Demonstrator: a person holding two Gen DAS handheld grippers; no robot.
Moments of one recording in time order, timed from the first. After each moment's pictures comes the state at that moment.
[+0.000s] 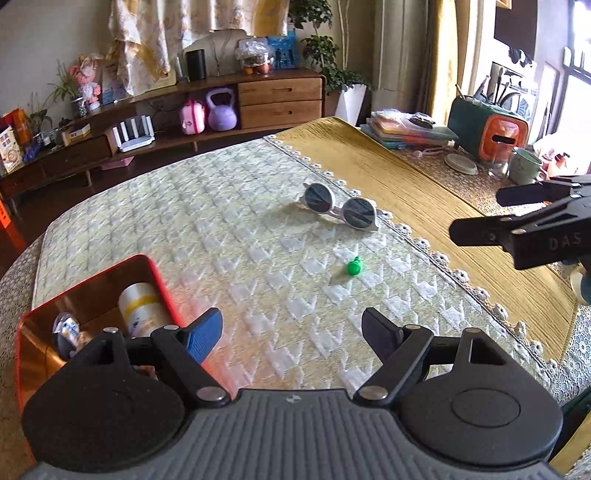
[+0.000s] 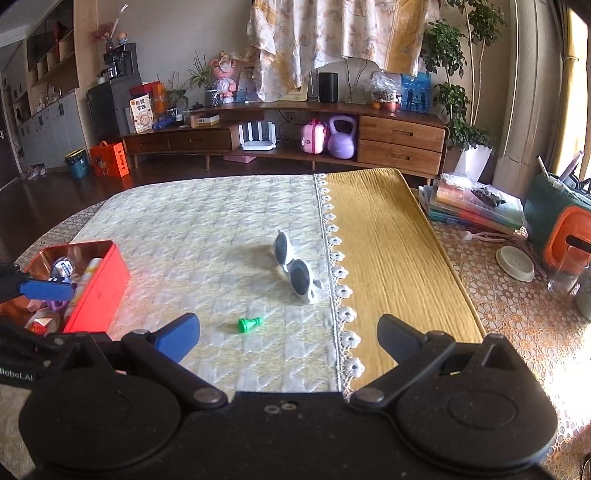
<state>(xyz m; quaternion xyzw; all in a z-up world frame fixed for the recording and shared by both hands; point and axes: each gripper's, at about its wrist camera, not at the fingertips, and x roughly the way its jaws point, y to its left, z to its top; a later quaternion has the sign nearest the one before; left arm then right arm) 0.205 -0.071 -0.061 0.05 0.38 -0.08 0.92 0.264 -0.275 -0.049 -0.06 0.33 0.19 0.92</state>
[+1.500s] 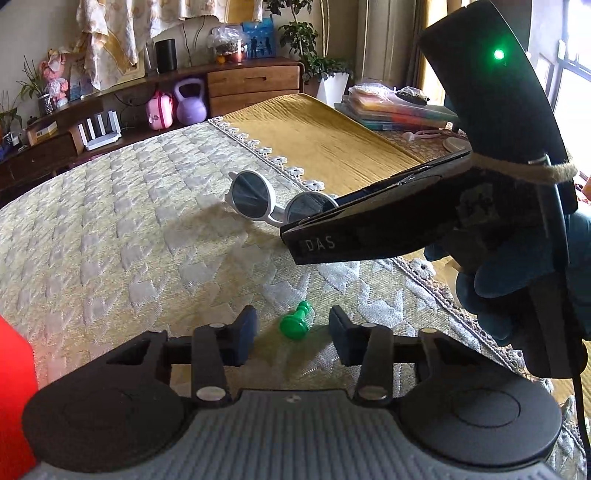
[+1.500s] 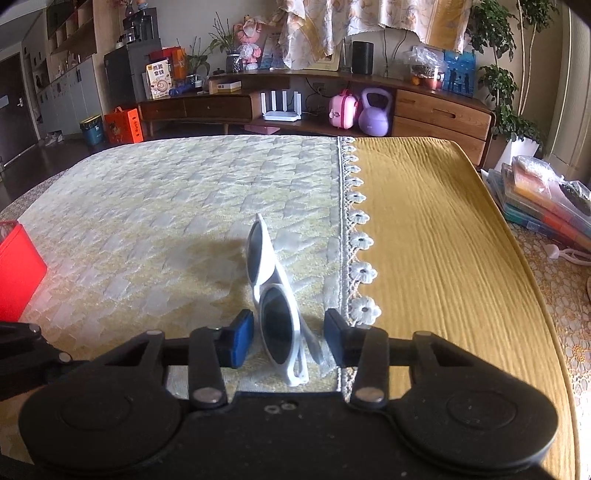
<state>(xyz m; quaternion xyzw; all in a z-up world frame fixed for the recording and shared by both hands) 0.309 -0.144 -0.143 0.04 0.38 -0.11 0.92 0.390 -0.243 -0.138 -0.08 0.36 0.24 0.90</state>
